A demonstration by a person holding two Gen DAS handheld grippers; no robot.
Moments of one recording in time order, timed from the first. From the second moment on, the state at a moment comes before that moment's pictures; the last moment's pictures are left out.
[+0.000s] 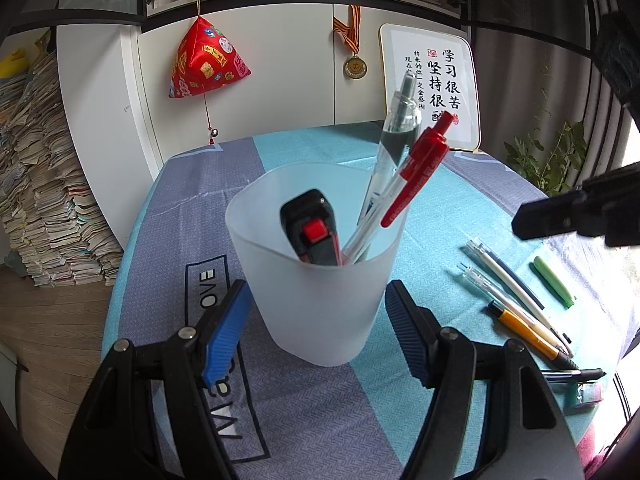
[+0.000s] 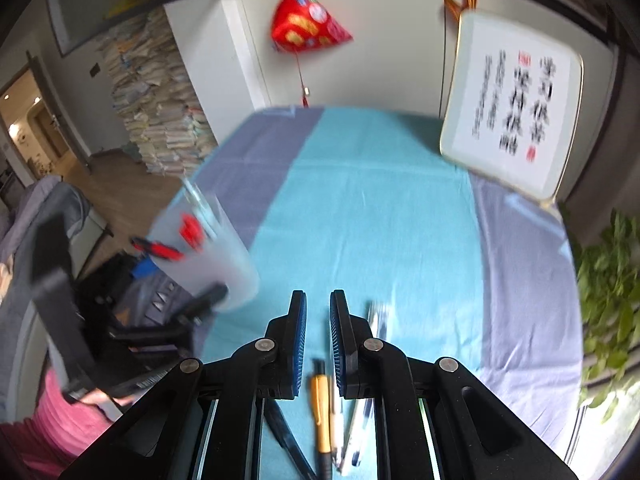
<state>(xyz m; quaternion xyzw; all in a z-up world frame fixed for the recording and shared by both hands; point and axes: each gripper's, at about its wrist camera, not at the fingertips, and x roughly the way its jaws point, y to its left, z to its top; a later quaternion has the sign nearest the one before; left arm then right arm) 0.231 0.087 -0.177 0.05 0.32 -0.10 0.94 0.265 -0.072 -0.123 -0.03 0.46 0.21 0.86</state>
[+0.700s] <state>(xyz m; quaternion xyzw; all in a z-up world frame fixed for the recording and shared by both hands) 0.232 0.087 -0.178 0.05 0.32 -0.11 0.94 0.284 -0.062 -0.184 -0.06 0.51 0.19 0.84</state>
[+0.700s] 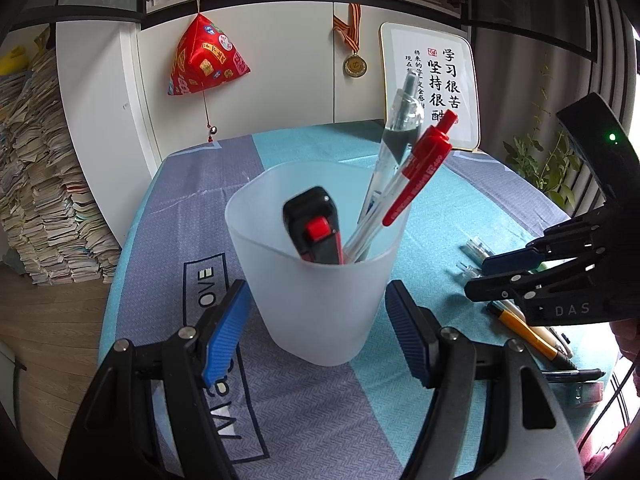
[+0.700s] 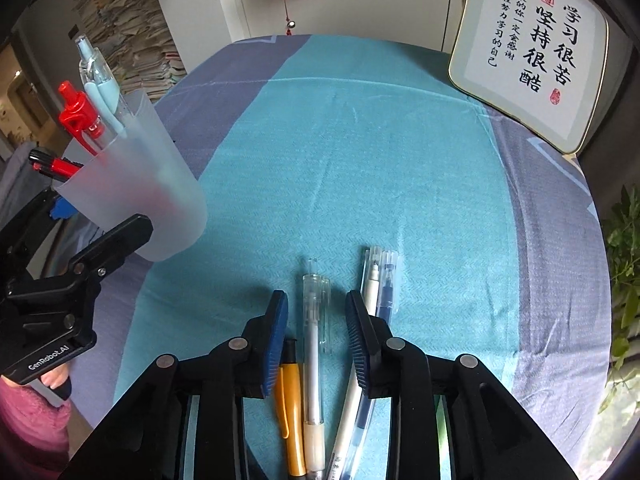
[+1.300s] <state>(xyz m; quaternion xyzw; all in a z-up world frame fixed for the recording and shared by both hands) 0.232 0.087 -0.178 0.05 0.32 -0.11 0.94 0.288 -0.082 -0.148 0.00 0.47 0.18 0.86</state>
